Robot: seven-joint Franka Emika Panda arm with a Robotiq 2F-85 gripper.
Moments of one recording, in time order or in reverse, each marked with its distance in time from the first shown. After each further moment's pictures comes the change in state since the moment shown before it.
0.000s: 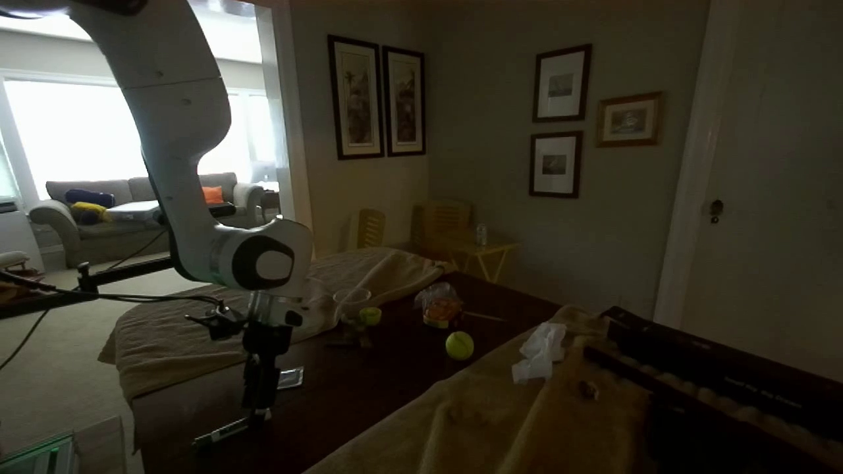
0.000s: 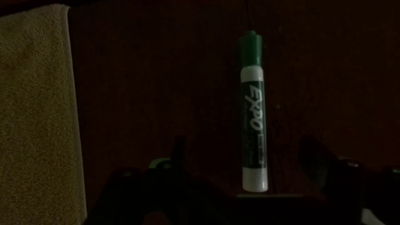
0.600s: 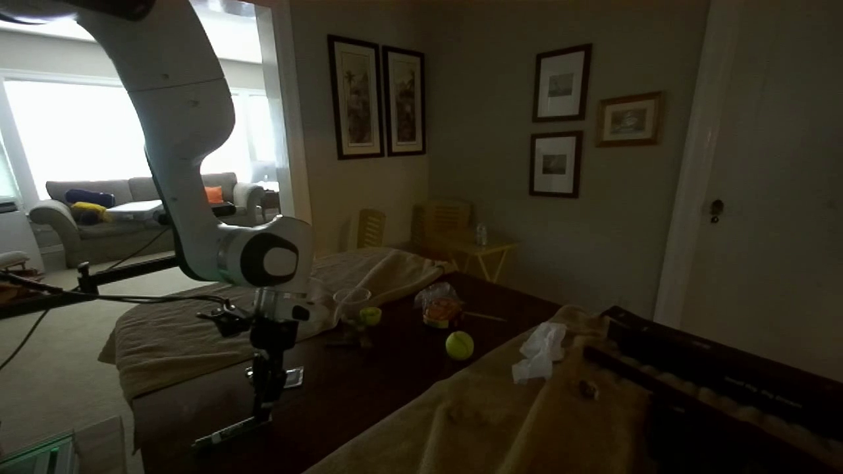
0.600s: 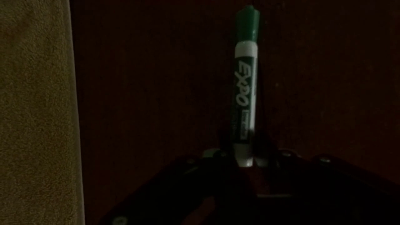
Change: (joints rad) arm 0.025 0.016 -0.021 0.035 -0.043 0.000 -0.006
